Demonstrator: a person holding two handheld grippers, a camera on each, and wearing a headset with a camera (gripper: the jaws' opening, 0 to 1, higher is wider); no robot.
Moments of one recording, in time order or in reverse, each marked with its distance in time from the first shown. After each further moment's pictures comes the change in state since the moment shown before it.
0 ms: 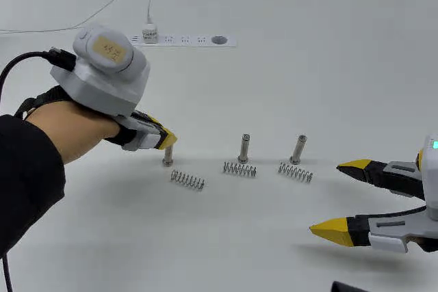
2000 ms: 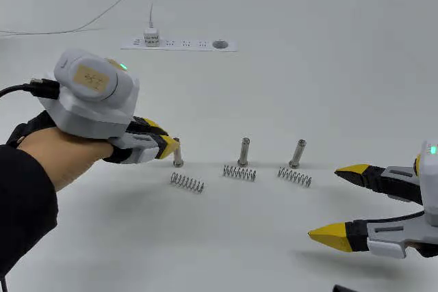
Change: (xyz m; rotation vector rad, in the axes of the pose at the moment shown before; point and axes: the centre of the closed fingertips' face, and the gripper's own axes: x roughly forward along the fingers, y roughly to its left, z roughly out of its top) left arm -0.011 -0.005 0.004 0.037 -0.139 0.028; right arm -0.001 0.004 0.002 -0.006 0.007 0.004
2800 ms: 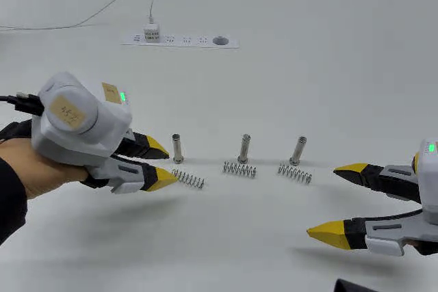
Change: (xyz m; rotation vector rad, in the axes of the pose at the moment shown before) left arm 0.002 -0.045 -0.033 0.344 0.067 -0.249; right arm 0.001 0.002 -0.001 0.009 0.006 0.000
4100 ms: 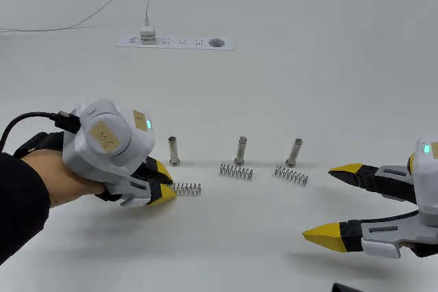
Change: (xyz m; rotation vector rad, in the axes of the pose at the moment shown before) left arm 0.022 -0.007 -0.022 0.035 0.099 -0.044; right arm -0.001 0.002 0.004 -0.020 0.001 0.007
